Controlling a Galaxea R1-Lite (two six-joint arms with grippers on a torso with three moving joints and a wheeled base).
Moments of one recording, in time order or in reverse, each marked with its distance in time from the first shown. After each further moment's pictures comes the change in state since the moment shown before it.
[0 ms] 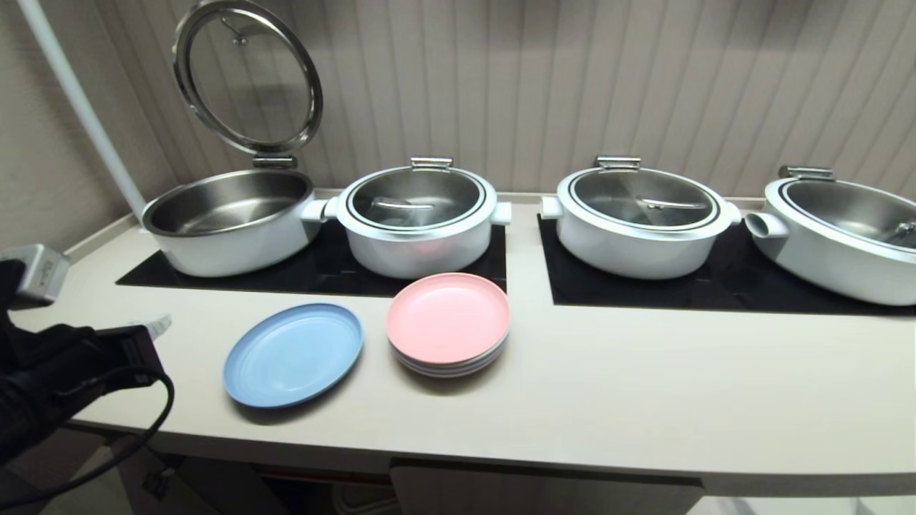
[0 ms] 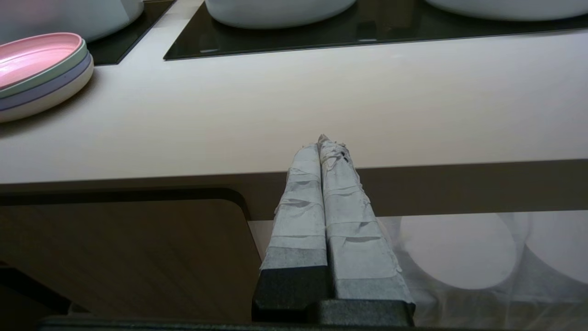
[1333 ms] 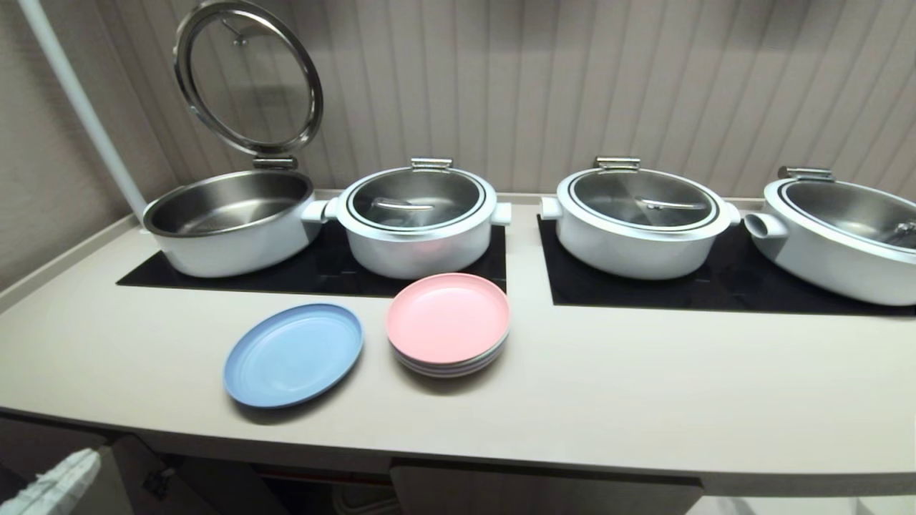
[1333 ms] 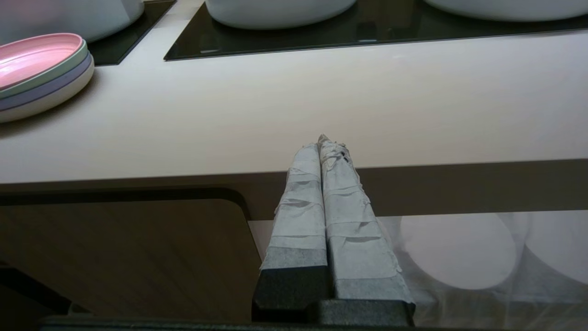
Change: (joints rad) left arm -0.061 -0.735 0.369 0.194 -0.053 0.356; right arm 0.000 0.000 0.000 0.000 0.000 0.000
